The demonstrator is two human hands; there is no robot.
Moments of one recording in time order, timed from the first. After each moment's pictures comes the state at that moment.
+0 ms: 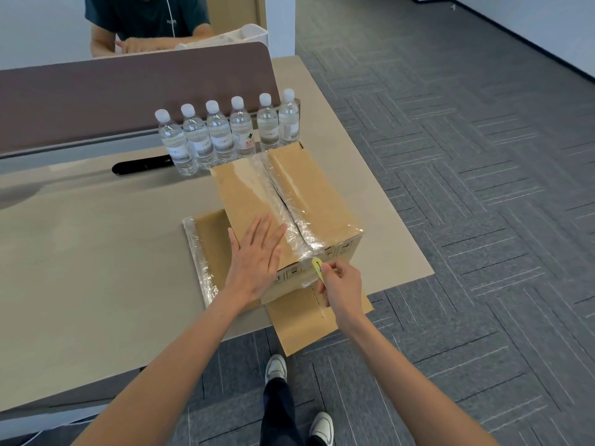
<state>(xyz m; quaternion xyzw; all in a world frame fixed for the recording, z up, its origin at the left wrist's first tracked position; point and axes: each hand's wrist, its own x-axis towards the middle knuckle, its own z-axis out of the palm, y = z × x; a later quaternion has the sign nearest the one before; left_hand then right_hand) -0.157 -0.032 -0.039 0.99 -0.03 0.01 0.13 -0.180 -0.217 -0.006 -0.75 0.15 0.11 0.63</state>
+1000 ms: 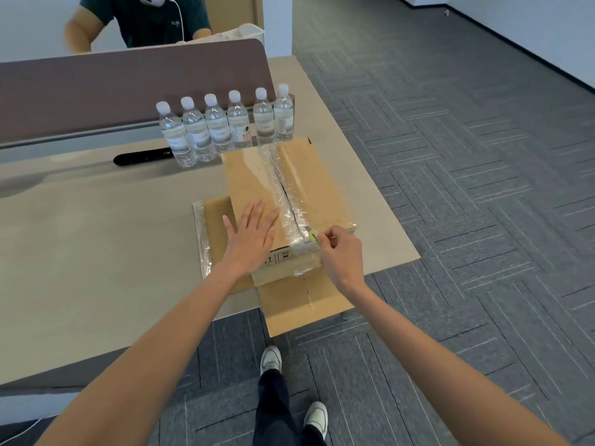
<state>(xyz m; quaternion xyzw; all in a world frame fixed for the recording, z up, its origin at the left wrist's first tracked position) -0.160 -0.036 -0.026 0.99 -0.01 -0.06 0.12 -0.177 -0.235 0.017 -0.85 0.03 0.04 0.52</state>
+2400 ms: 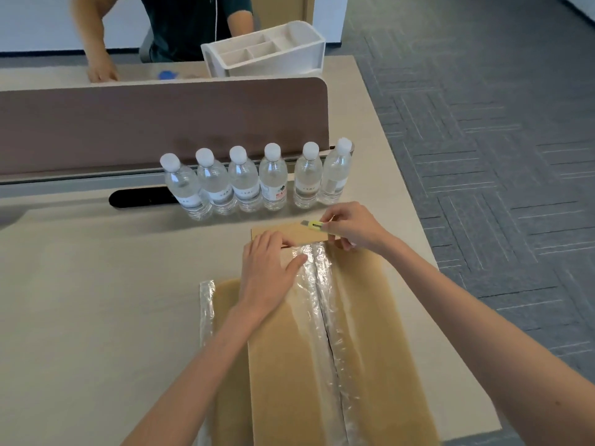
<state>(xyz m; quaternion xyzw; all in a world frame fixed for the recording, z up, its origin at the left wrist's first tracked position) 0.062 0.038 -0.028 0.94 0.11 0.11 0.30 0.202 -0.117 0.019 -0.85 -0.15 0.30 0.41</state>
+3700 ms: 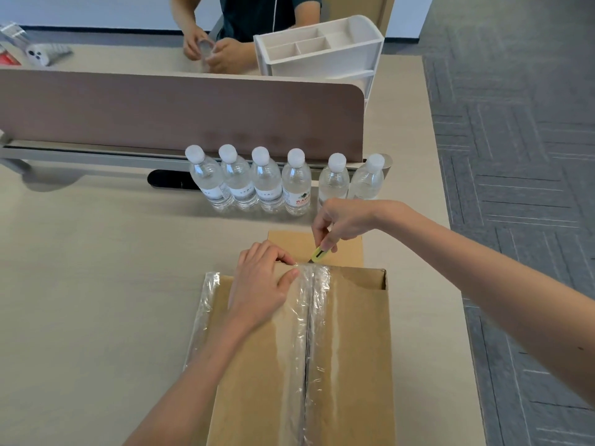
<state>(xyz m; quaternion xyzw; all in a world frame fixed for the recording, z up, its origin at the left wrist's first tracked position) 0.064 0.032 -0.025 0.93 0.18 0.12 0.29 0.280 -0.066 0.038 -0.71 -0.47 0.51 0.14</state>
